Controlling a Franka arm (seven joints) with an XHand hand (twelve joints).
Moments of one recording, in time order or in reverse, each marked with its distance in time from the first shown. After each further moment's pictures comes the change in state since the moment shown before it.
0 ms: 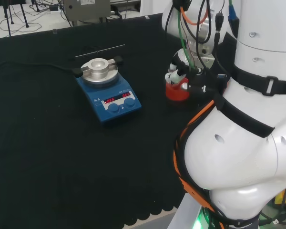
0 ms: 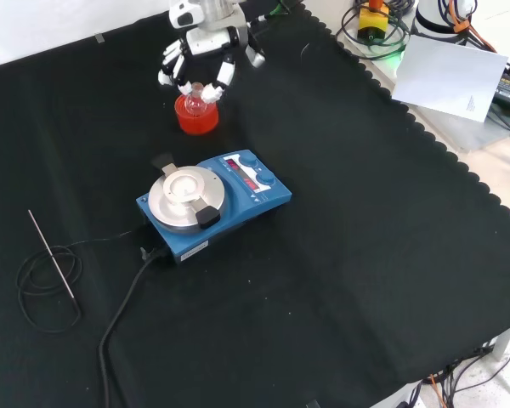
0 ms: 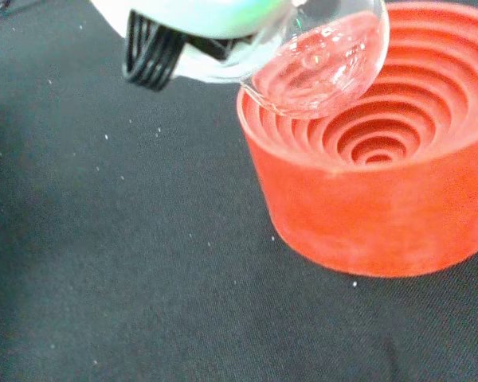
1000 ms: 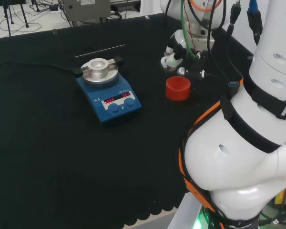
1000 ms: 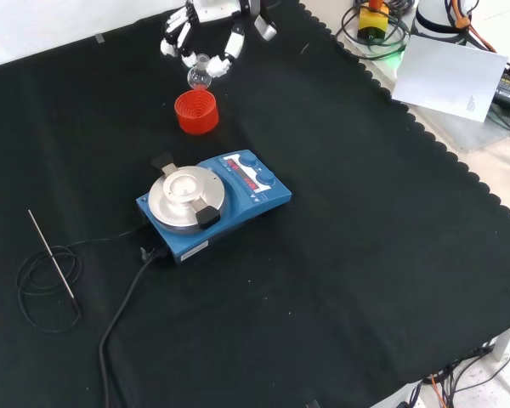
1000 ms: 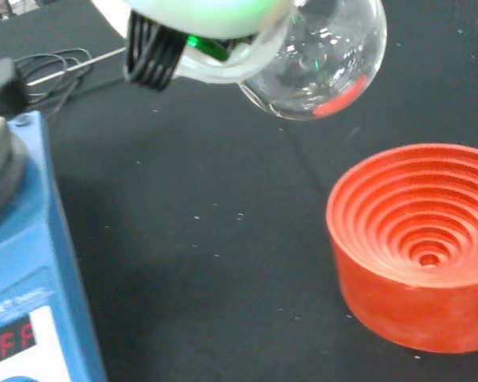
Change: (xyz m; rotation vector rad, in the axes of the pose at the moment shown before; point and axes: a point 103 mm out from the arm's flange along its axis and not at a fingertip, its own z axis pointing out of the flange) arm 0.043 -0.029 -0.071 -0.046 -0.011 -0.022
